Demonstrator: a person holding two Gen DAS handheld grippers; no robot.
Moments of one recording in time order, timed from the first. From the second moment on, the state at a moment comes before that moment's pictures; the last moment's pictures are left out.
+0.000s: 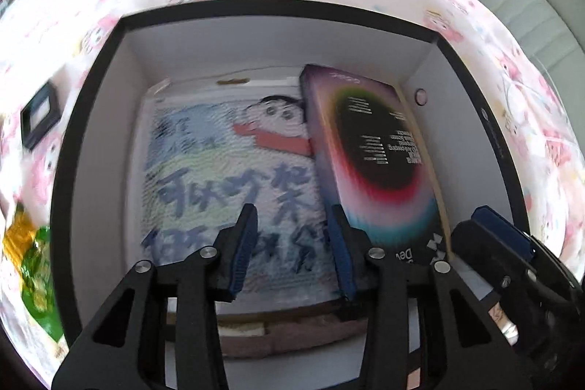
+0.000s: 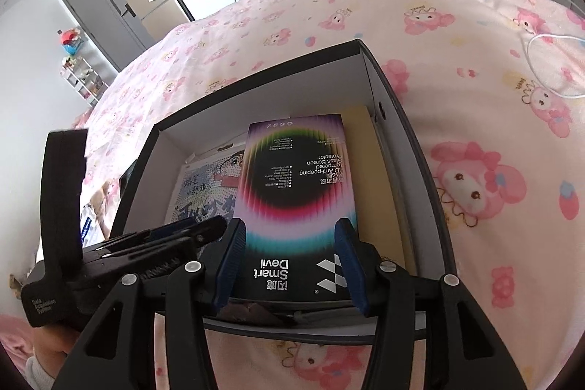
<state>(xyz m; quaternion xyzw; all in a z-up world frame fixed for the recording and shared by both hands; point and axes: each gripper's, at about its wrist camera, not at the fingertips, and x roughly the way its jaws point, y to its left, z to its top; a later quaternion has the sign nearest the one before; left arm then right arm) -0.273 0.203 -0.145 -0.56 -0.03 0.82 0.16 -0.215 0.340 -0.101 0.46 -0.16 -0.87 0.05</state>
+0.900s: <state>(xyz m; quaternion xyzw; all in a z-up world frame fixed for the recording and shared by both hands) -0.317 0.254 -0.147 -0.61 0.03 0.77 0.20 -0.211 0.329 -0.099 0.47 -0.13 -0.87 0.03</state>
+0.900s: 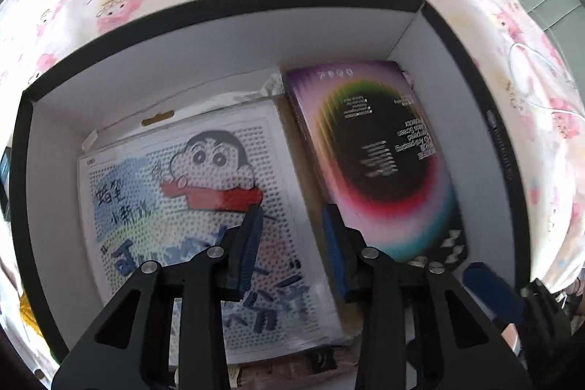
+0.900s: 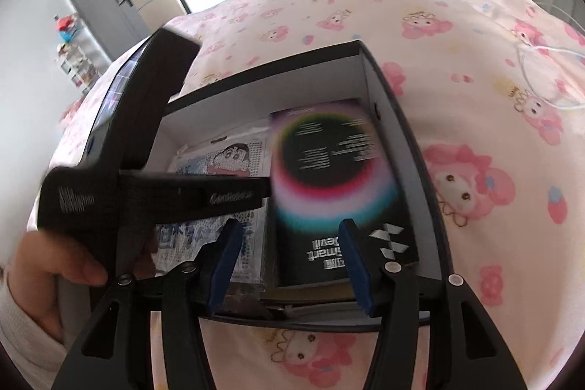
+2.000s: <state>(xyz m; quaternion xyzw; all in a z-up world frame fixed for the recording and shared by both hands) -0.066 -0.001 -0.024 -0.44 -0.08 0.89 0.12 -0.077 0.162 -0.028 0.44 -0.07 -0.89 0.11</state>
